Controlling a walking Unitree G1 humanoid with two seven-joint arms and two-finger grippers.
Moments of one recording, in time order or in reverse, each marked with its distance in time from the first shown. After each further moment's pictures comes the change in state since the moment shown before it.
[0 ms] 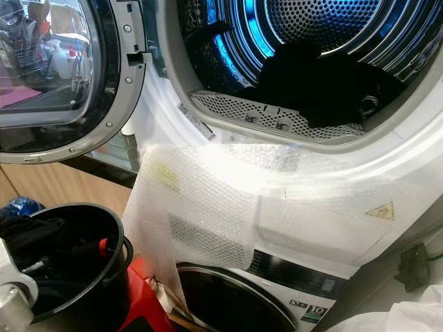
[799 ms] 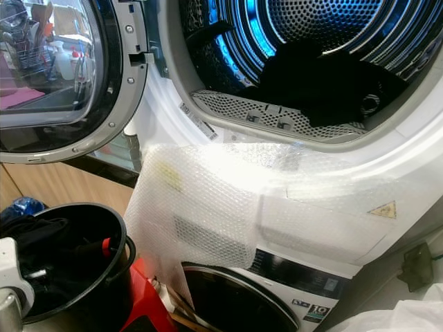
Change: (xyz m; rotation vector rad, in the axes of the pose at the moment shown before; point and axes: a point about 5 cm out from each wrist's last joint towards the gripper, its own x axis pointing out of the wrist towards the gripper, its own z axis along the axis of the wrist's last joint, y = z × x) left arm 0.015 0.009 -0.008 0.064 0.056 0.042; right arm 0.000 0.001 0.005 -0.006 -0.006 0.015
